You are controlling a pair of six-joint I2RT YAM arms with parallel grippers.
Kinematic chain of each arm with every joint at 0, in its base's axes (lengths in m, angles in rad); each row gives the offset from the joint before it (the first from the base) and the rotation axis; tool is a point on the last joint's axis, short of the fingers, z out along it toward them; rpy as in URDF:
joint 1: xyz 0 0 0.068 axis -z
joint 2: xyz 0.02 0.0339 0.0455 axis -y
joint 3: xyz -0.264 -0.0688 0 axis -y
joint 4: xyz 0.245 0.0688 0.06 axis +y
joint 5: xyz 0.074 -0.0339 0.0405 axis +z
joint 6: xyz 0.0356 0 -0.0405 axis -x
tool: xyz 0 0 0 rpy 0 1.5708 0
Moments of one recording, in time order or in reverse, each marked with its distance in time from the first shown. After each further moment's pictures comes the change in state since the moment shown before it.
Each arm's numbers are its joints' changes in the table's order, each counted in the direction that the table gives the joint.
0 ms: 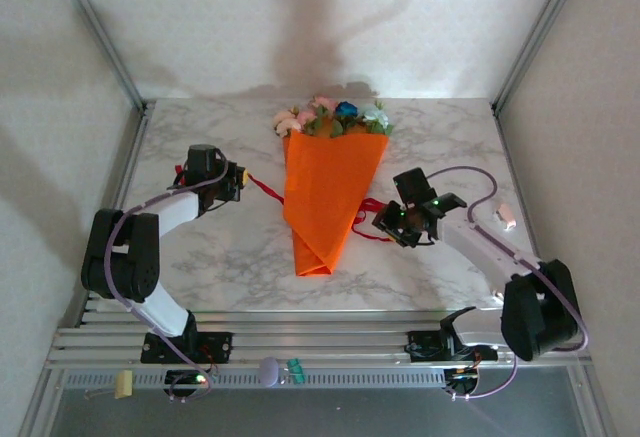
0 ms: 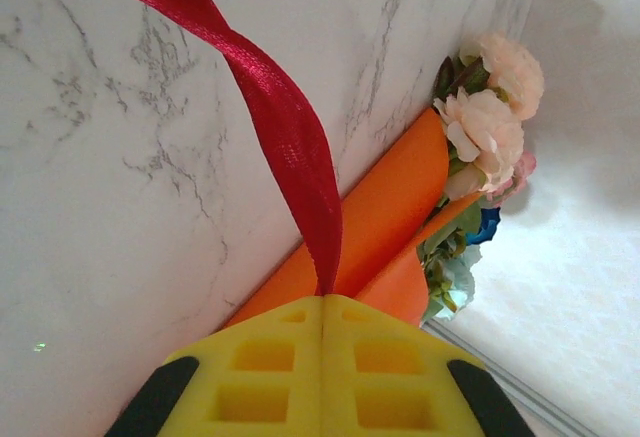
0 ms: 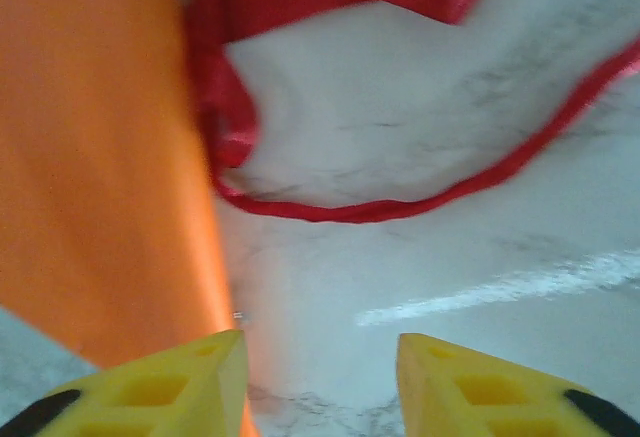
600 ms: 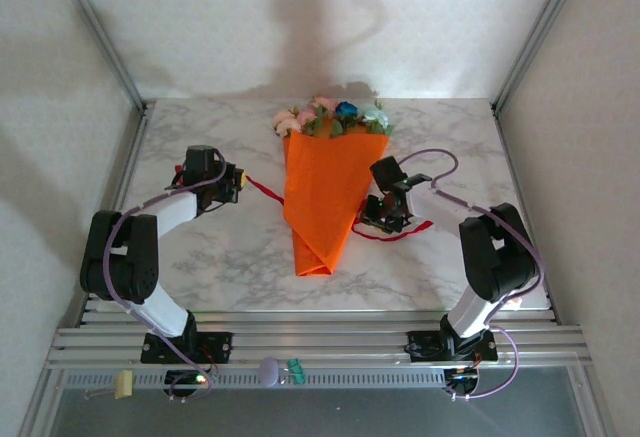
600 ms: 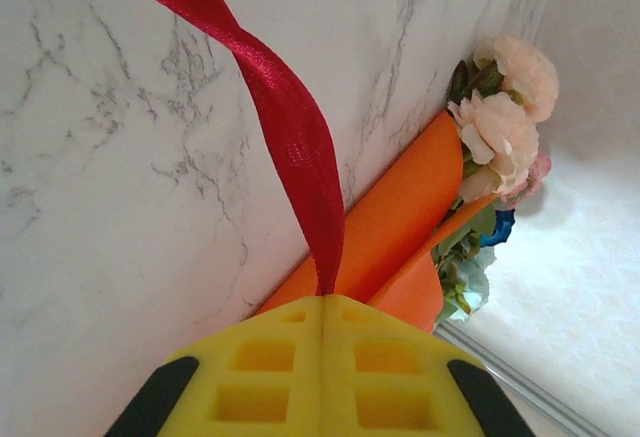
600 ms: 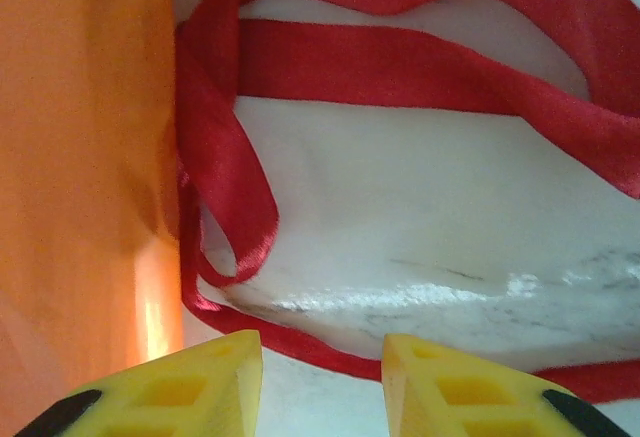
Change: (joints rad) left arm -0.011 0.008 0.000 0.034 -0.004 -0.030; right arm -0.024 -0.343 0.179 -0.061 -0.025 0.218
